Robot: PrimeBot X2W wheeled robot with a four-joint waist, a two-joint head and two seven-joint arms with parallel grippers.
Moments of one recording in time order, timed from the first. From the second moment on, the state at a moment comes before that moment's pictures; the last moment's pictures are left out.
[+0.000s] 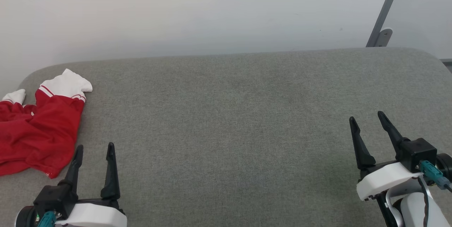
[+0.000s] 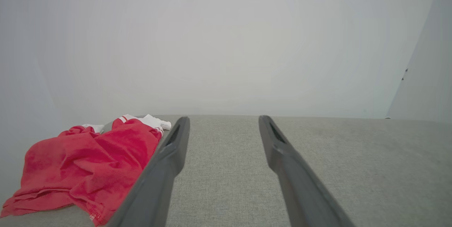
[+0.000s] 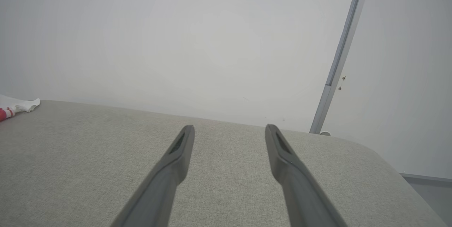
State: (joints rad) left arm 0.05 0.20 -0.02 0.07 -0.25 0.00 -0.26; right arm -0.17 -0.19 0.03 0.32 0.15 0.13 -0.26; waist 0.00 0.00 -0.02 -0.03
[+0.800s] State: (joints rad) left arm 0.03 0.19 0.04 0.15 -0.32 0.01 -0.22; right arm -0.18 -0.17 0.13 0.36 0.17 0.13 -0.26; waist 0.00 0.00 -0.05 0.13
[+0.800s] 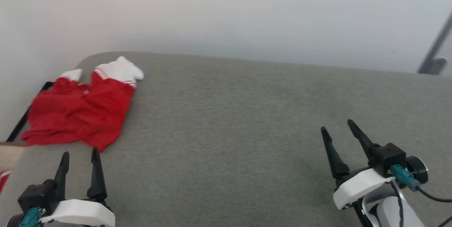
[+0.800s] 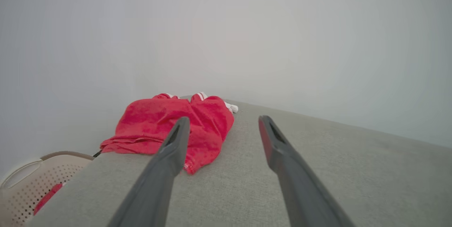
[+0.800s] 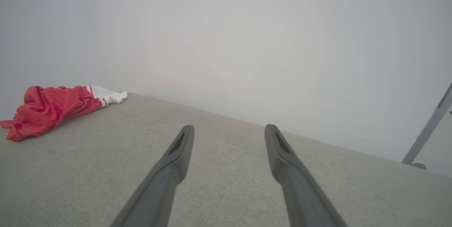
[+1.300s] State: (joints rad) left arm 0.06 0.21 0.06 0.12 -0.33 0.05 -0.20; right arm -0.21 -0.16 0.26 0.38 0.22 0.13 -0.26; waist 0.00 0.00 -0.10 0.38
